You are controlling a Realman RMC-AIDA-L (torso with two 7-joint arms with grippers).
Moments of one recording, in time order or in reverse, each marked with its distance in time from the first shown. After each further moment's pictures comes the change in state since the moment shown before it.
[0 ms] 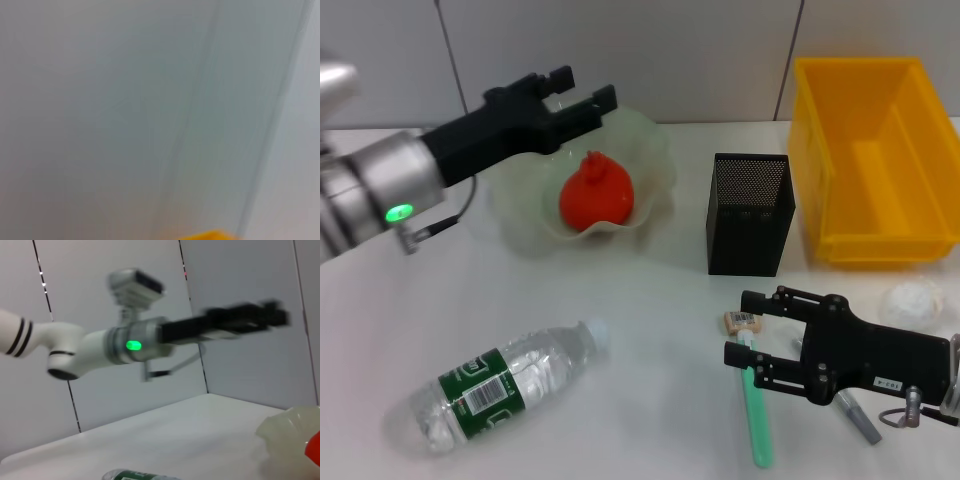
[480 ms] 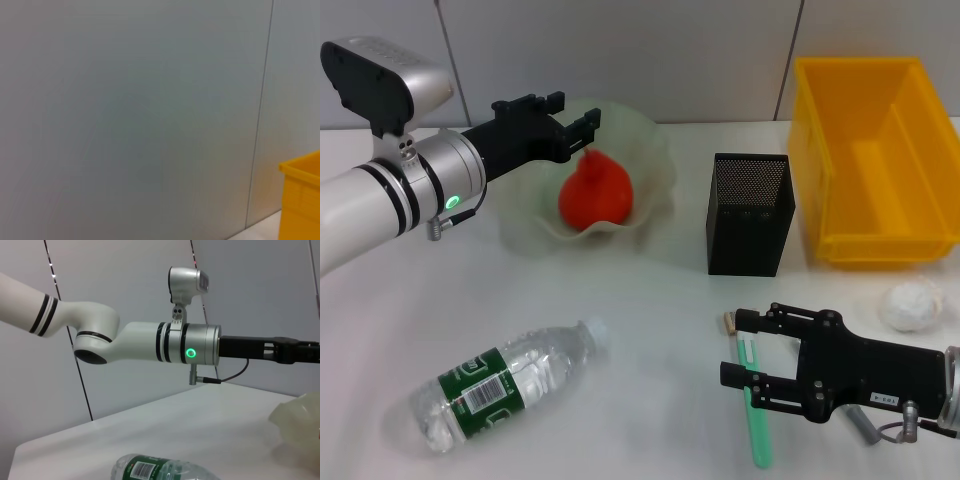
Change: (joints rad) left arm -0.046 -0.011 0.003 -0.041 0.004 -0.199 0.114; right arm -0.001 0.001 -0.013 0.006 -0.030 0.000 0.000
